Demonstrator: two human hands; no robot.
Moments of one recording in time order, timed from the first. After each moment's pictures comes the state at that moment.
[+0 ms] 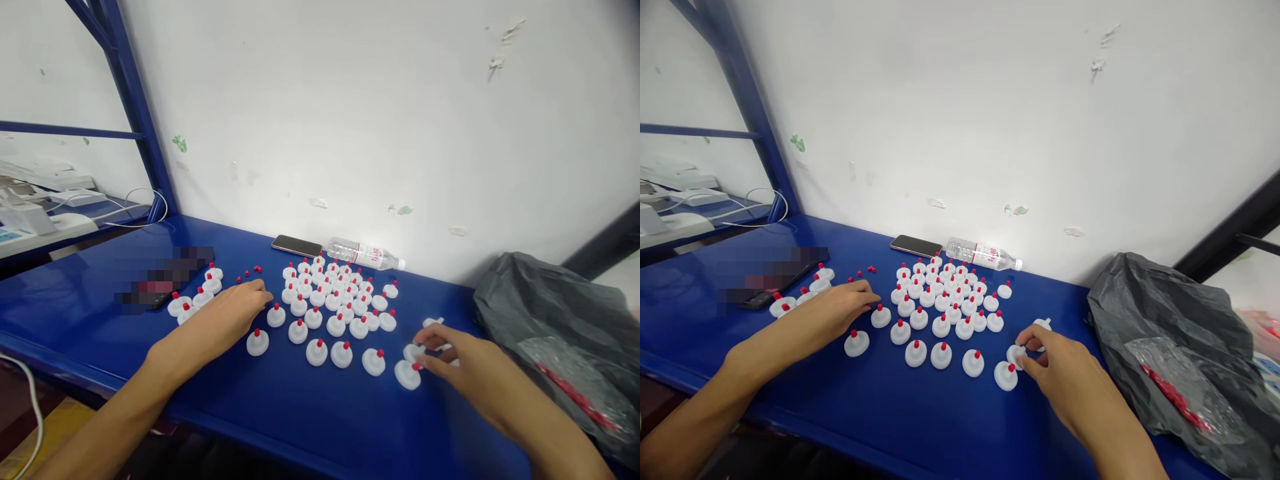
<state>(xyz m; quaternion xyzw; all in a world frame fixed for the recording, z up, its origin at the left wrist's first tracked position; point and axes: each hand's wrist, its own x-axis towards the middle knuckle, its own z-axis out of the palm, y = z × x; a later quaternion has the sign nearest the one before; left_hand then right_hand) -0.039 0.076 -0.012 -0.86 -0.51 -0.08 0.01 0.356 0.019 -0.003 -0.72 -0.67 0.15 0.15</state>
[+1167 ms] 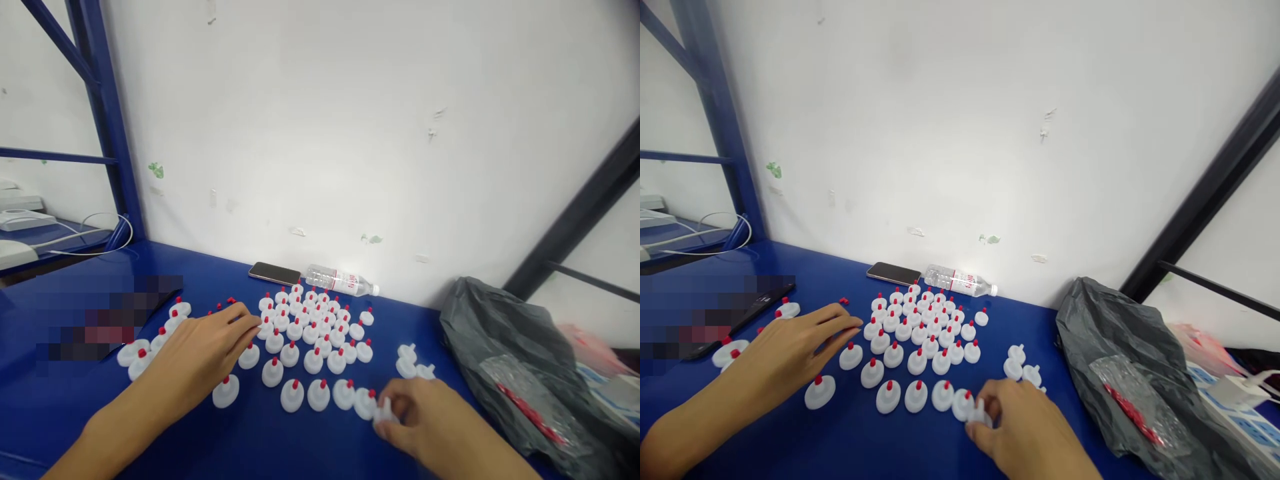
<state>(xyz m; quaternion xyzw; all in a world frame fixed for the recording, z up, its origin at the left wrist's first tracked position) -0.029 0.073 -0.010 -0.84 -0.47 -0.25 0.10 0.318 -0.002 0.014 -0.69 -0.70 0.16 0.04</state>
